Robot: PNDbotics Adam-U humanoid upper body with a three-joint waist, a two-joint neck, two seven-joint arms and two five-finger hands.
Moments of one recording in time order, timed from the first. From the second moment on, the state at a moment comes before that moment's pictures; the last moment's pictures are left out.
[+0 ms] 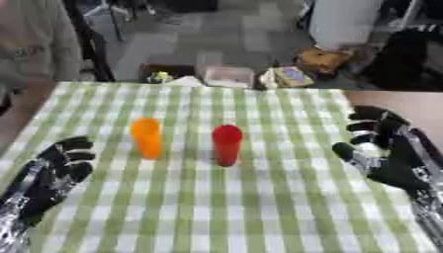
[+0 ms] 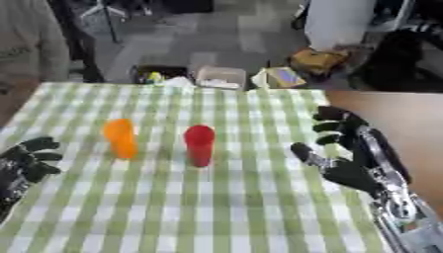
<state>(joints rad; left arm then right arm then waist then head) -0.26 0.34 0.03 -1.59 0.07 -0.09 -0.14 -0.33 -0.45 0.15 -1.68 -0.07 -0.07 -0.09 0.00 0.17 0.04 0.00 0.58</state>
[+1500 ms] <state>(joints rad) -0.46 0.28 -0.02 -1.27 -0.13 -0.12 0.03 -0.33 -0.45 0.15 -1.68 -0.09 -0.07 -0.09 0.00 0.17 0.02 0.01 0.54</state>
